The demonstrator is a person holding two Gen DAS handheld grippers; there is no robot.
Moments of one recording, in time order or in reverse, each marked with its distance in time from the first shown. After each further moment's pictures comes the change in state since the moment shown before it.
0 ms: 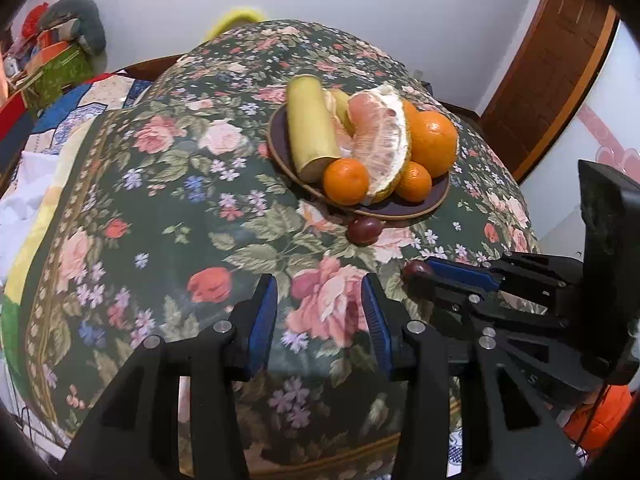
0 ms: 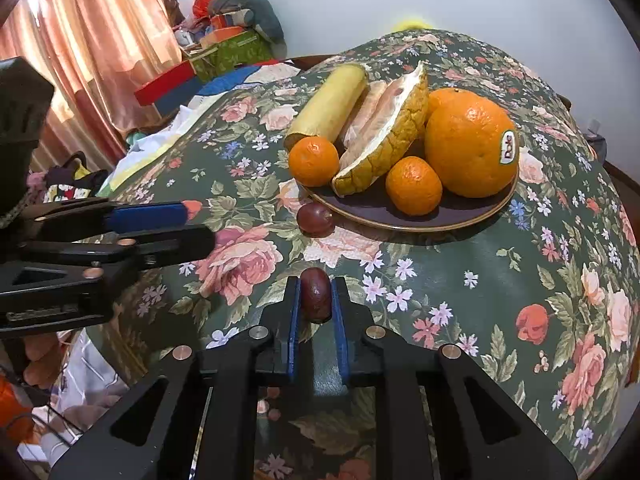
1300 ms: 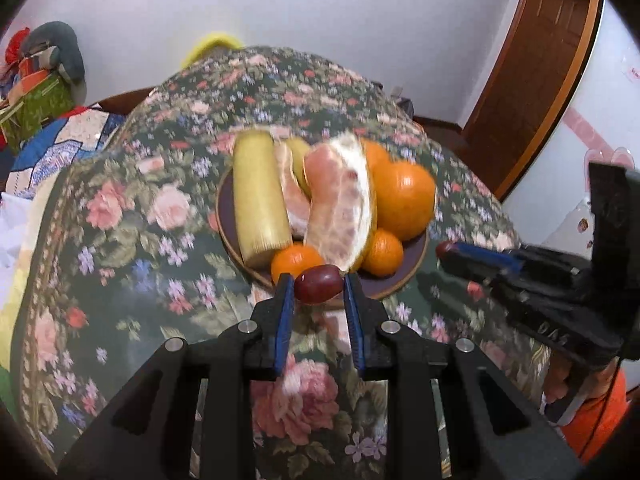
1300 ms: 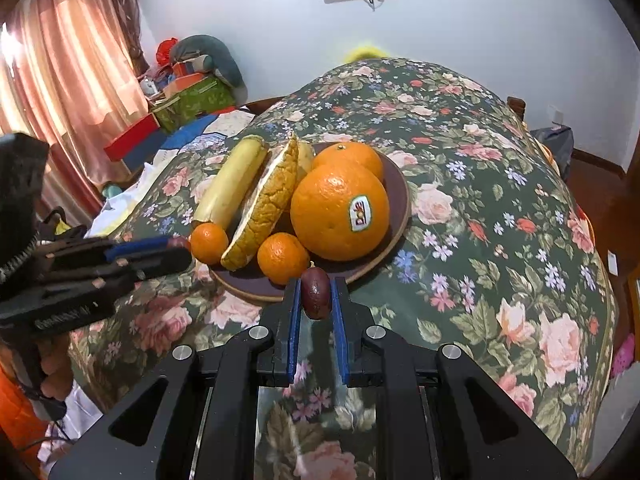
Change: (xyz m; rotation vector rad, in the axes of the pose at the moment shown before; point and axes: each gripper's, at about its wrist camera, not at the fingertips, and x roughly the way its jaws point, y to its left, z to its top) left arm 0.018 -0.024 0.049 0.051 -0.086 -0.039; right arm -0.026 -0.069 0.024 0.115 -0.111 -0.066
